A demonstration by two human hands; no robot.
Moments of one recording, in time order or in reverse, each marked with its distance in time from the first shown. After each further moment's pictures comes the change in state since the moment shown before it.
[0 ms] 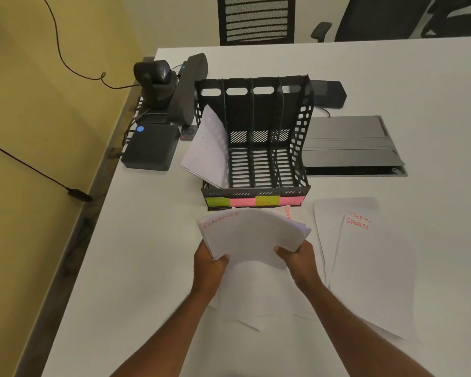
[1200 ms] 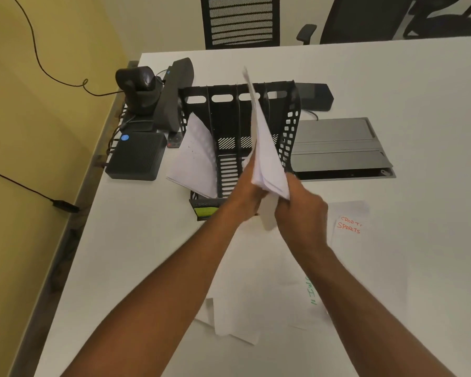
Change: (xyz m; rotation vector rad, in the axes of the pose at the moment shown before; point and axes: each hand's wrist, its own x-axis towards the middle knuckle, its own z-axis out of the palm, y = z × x) left_hand 0.070 0.171 0.106 -0.218 -0.476 -0.077; right_hand 0.031 -0.124 0.000 -0.612 0.359 -0.550
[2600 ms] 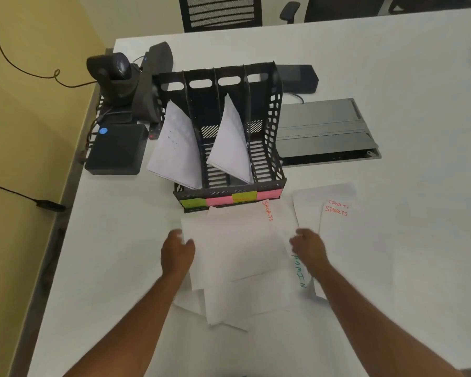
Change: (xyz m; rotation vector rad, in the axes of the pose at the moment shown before) left_hand -0.035 -0.169 -0.143 0.720 0.587 -0.216; right_hand -0.068 0.196 0.056 0.091 -0.417 0.782
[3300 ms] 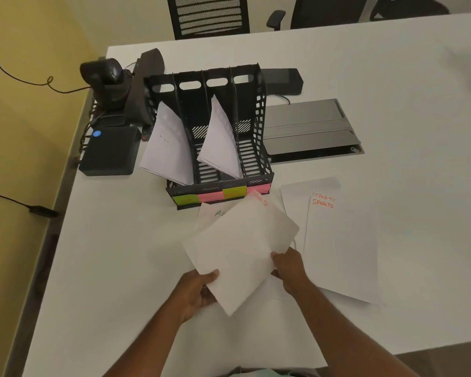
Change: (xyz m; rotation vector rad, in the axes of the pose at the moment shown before) left_hand -0.088 -0.034 0.017 -0.714 -0.585 -0.436; right_hand -0.072 0.015 0.020 0.564 -0.098 0.220
